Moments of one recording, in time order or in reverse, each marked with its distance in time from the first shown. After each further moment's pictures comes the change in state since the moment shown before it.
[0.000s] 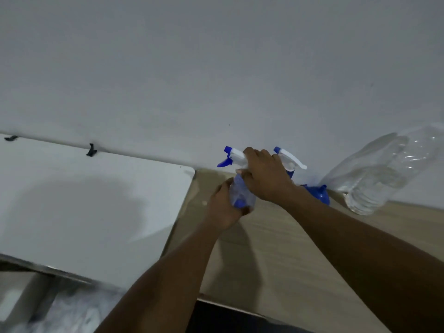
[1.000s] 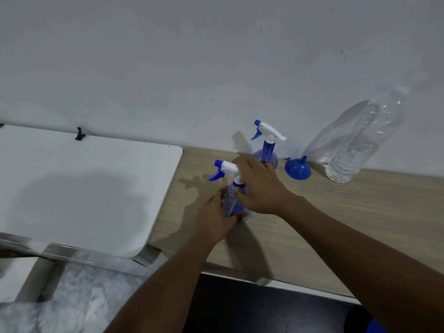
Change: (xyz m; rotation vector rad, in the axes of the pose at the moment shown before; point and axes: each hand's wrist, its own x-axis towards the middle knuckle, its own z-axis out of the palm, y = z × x) left_hand -0.084 -0.008 0.037 -0.119 -0.223 -0.125; right_hand -0.108 -0.003 -0.009 0.145 -0.104 -0.059
